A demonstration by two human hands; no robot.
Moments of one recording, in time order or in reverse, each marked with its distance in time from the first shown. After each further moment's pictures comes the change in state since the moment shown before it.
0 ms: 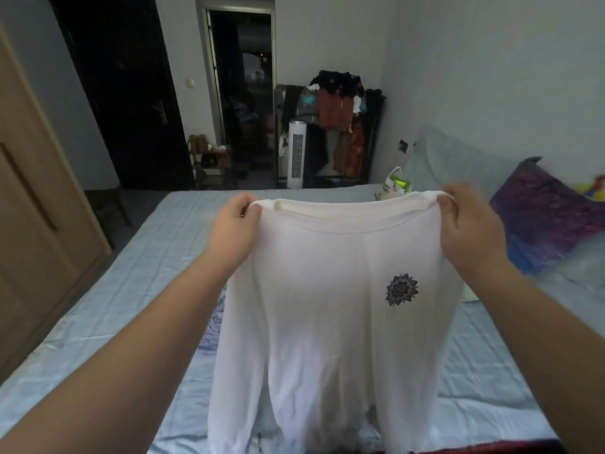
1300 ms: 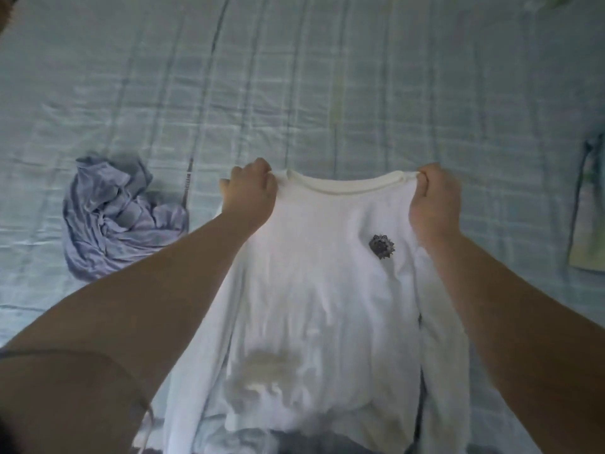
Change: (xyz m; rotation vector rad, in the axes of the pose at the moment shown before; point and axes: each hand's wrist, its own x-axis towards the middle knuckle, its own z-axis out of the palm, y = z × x) left_hand 0.195 -0.377 0.511 0.772 -0.331 -0.371; right_hand 0.000 0.462 0.540 -0.029 -0.630 0.350
